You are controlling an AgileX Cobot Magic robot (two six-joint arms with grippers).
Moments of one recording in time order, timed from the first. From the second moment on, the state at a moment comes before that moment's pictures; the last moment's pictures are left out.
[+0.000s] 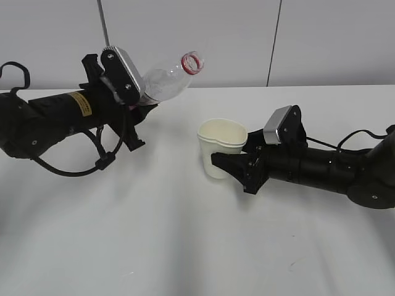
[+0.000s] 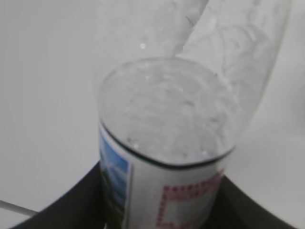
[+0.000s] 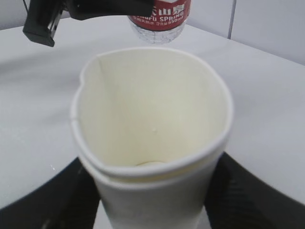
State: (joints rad) left arm -0.34 1.94 -0.99 0.43 -0.61 0.53; right arm 0.11 2.20 -0.93 -0.92 -1.14 0.27
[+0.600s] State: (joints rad) left arm -0.35 1.94 -1.00 0.39 -0.55 0.72; right arm 0.12 2.20 -0.93 -0.87 -1.12 0.28
